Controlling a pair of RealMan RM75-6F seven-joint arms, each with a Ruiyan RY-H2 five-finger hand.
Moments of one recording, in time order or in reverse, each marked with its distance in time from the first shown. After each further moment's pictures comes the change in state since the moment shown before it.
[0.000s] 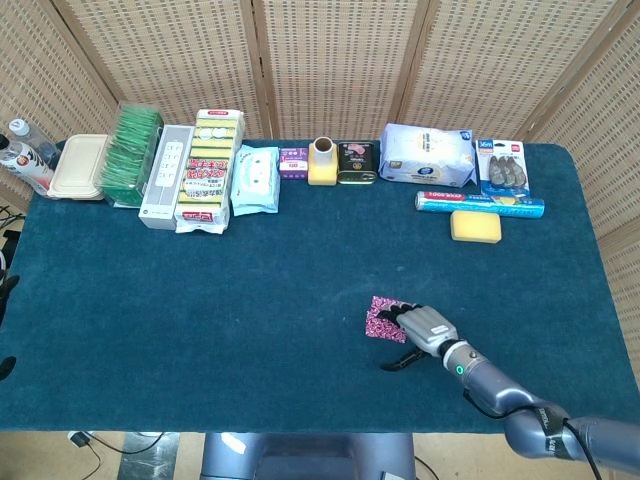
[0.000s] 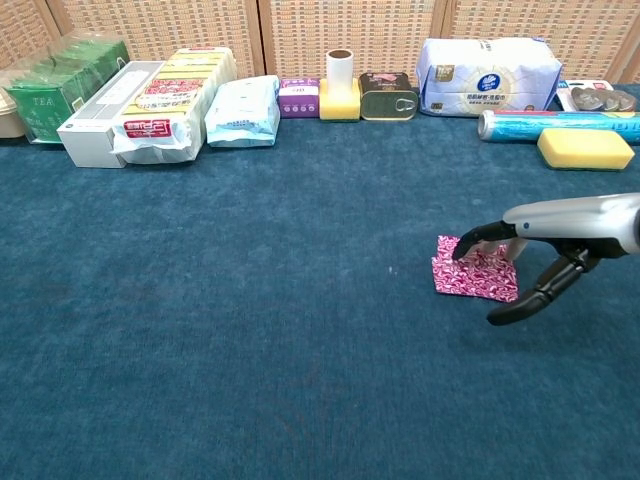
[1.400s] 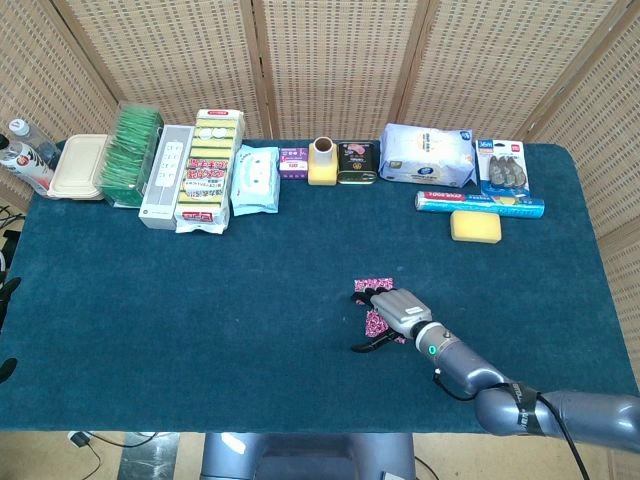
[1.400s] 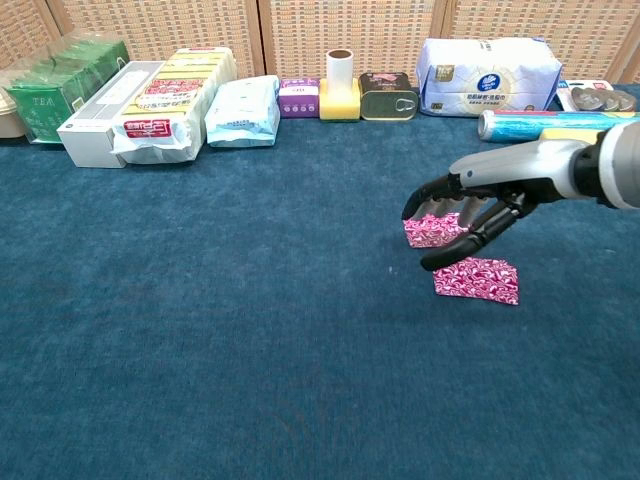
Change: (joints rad) left arm 0.006 0.002 0.012 0.006 0.027 0.014 -0.016; right arm 0.194 0.033 0.015 -0.128 0.290 0.028 -0.058
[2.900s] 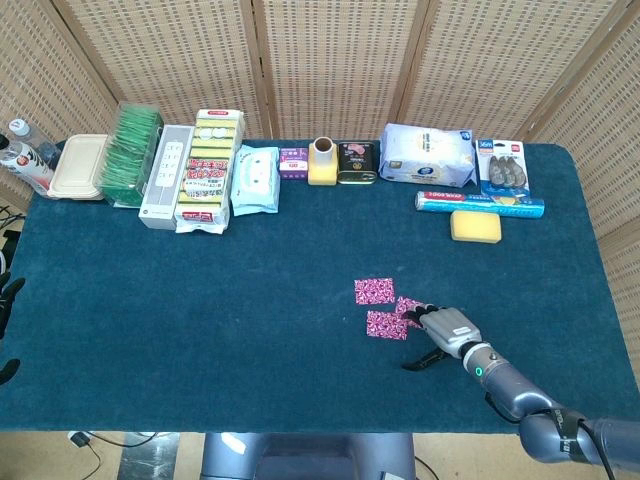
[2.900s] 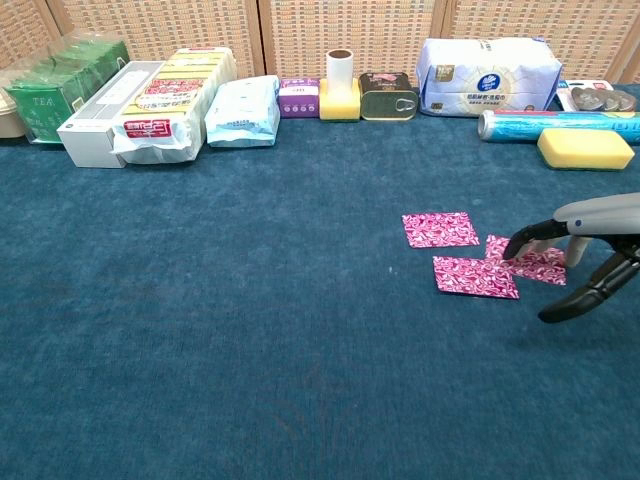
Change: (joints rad) left arm -0.005 -0.001 0.003 -0.006 -0.001 -0.012 0.010; right arm -0.112 0.063 -0.163 0.056 -0.131 0.060 0.010
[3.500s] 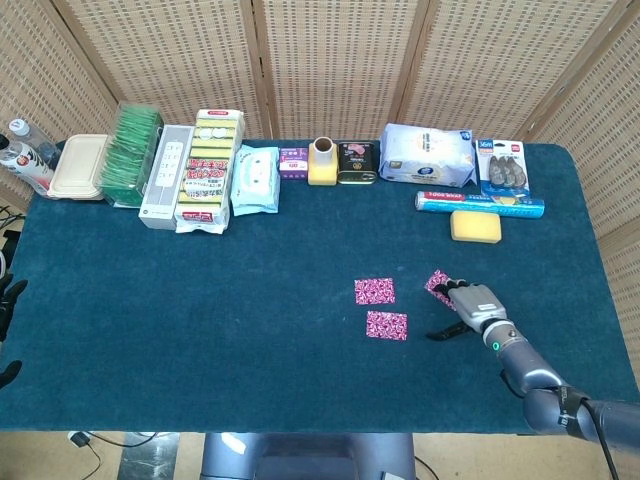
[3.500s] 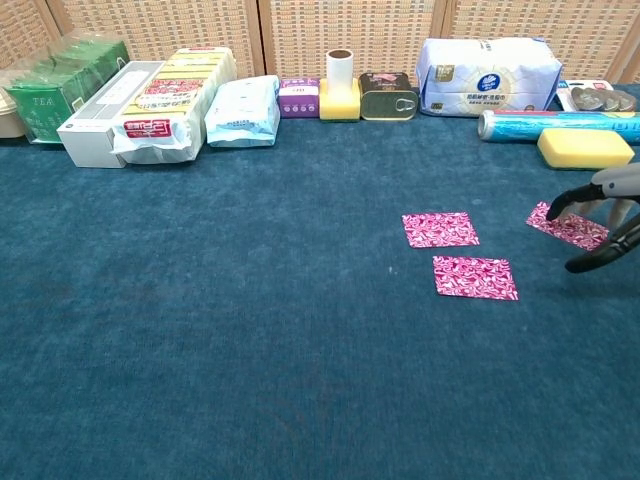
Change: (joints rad) left arm 0.007 0.001 0.007 -0.005 0.018 0.011 -0.006; right arm 0.021 -0.017 0.012 0.142 0.159 0.003 -0.045
